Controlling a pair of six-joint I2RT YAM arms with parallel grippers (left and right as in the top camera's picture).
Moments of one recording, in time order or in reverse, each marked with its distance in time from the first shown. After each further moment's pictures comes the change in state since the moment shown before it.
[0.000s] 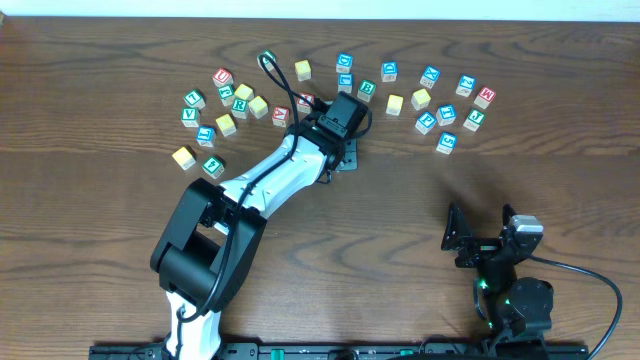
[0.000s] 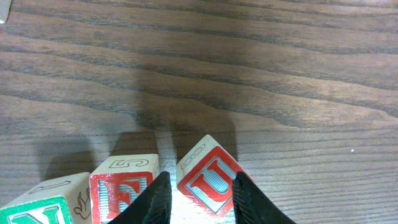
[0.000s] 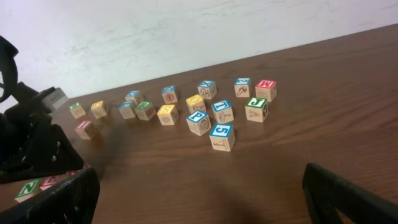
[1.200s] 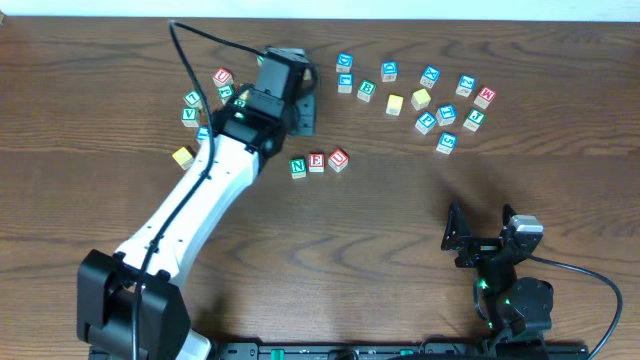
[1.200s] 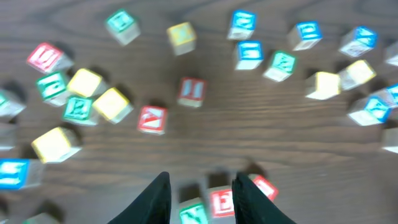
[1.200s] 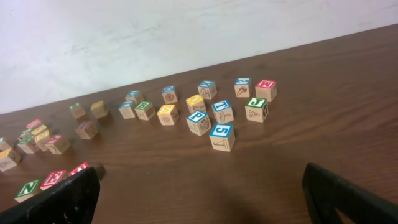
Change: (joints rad) left arm 0.188 -0.338 0.000 -0.050 -0.003 0.290; right arm 0.000 0.000 0.000 0.000 0.000 0.000
